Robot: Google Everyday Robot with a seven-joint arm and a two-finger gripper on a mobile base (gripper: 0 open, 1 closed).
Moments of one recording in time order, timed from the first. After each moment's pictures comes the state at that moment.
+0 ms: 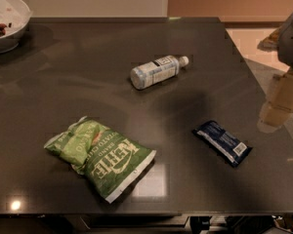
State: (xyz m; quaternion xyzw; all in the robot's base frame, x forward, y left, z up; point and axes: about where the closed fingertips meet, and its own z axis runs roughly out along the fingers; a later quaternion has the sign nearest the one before) arm 0.438 -0.217 0.976 -0.60 0.78 -0.03 0.16
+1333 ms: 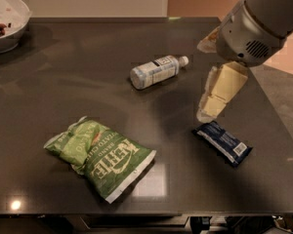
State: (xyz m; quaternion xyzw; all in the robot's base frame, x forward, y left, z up) arm 0.463 -0.111 0.968 -0.64 0.73 0.09 0.22
